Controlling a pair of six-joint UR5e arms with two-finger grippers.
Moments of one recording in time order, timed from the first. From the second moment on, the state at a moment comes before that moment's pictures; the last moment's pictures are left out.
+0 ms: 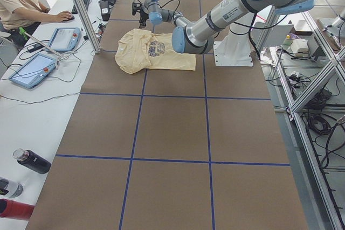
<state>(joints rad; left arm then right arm) -0.62 -2.83 -0.84 -2.23 -1.68 -1.40 0.93 -1.20 1.93 -1.48 1.98 0.74</state>
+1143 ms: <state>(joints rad) -0.60 -1.98 -1.87 -1.99 -1.78 -1.11 0.52 -1.32 2.15 -1.48 1.63 1.32</state>
